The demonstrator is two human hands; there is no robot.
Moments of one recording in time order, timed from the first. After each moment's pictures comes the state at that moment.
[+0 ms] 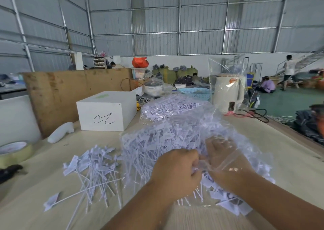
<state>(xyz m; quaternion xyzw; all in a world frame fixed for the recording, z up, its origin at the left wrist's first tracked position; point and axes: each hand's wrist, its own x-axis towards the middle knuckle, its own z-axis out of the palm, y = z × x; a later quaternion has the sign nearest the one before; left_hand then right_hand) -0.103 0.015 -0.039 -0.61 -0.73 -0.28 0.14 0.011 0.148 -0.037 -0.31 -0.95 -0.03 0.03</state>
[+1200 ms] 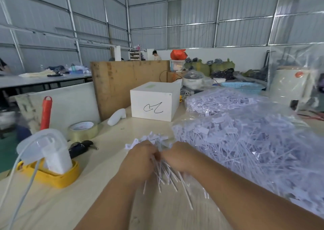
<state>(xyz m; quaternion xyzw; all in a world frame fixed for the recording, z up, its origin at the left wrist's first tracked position) -0.257 -0.148 -0.067 -0.41 -0.86 -0.30 0.08 -0.189 -0.016 -0.040 -0.21 -0.94 0.25 0.01</state>
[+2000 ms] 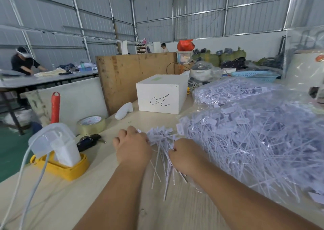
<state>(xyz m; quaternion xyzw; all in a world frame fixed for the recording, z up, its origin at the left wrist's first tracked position) -0.270 -0.147 -0.072 -0.15 -0.96 -0.08 0.20 -0.184 -0.023 -0.067 -0.21 -0.95 0.22 0.10</state>
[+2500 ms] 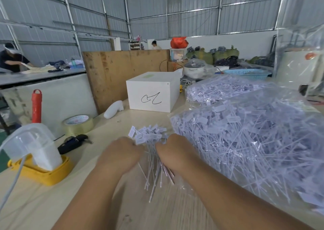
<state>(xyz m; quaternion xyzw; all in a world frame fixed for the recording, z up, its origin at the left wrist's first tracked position) -0.257 -0.159 -0.049 -0.18 -0.95 -0.26 -0.02 -0.188 -0.019 -0.061 -0.23 -0.91 0.31 0.12</state>
